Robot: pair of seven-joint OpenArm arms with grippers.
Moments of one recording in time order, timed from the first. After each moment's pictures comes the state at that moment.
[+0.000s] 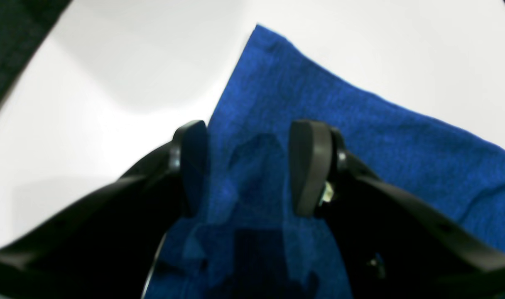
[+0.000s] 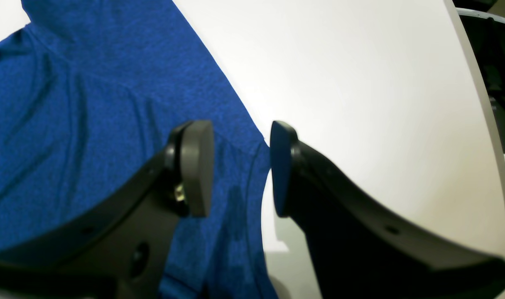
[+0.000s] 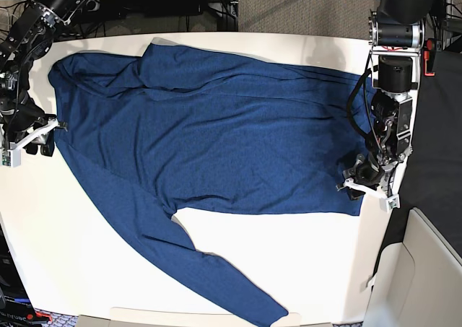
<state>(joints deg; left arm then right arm) -23.5 -20.2 2.4 49.7 -34.0 -0.1 23.4 0.5 13.4 38.6 103.7 21.4 28.8 -60.2</state>
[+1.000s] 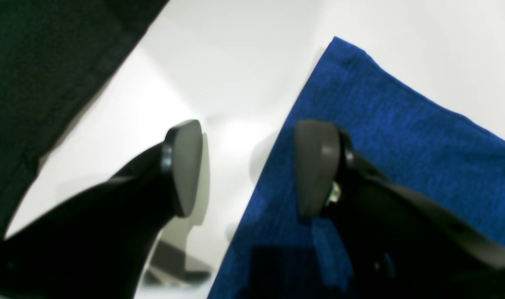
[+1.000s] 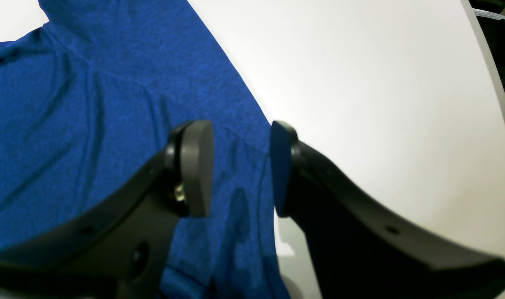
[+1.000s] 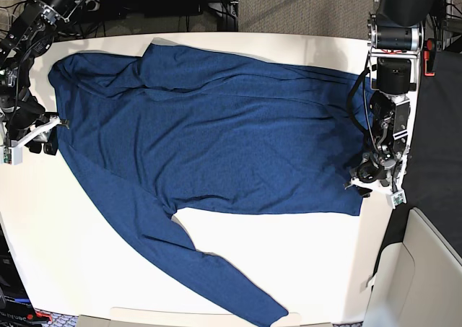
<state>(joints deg) -24.2 -19.6 2.4 44.6 -29.5 7.2 17.4 -0.5 13.3 38.7 103.8 24.5 28.8 -60.2</state>
